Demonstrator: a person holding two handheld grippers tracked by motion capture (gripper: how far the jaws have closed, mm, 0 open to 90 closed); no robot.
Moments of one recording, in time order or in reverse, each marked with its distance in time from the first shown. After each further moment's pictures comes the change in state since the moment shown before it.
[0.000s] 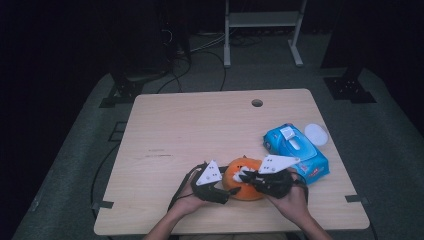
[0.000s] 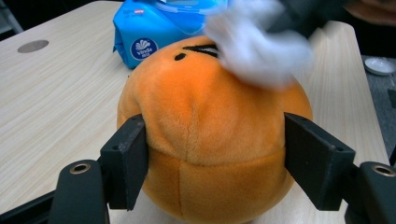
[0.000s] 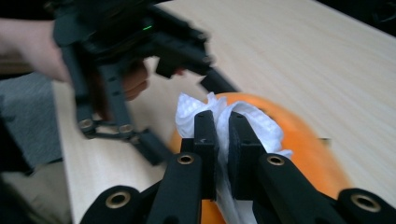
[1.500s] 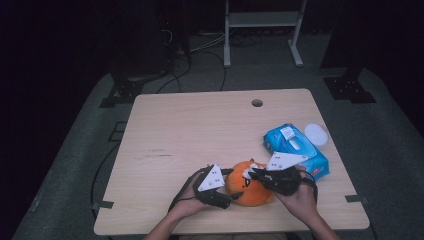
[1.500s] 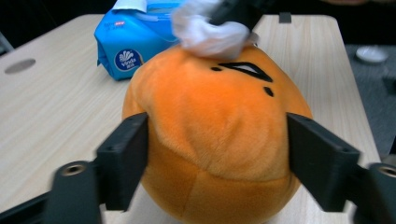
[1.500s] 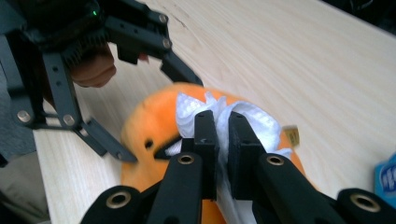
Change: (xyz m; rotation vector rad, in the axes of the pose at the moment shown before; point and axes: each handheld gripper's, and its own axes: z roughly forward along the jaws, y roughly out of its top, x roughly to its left) left arm -0.008 0.000 0.003 -0.027 -0.037 0.047; right arm -0.014 -0.009 -0.012 0.048 -0.058 0.021
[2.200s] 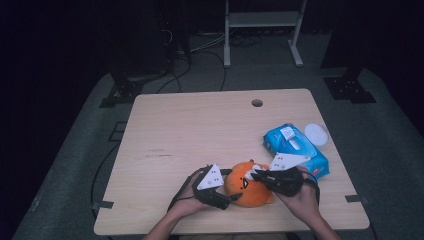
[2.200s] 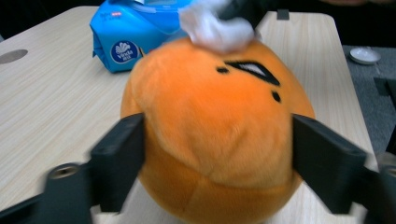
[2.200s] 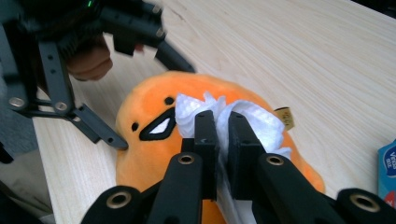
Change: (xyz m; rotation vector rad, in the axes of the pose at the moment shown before) left arm 0.001 0.000 -0.001 0.014 -0.007 -0.002; right arm -0.003 -0.007 -0.001 0.015 0.003 0.021
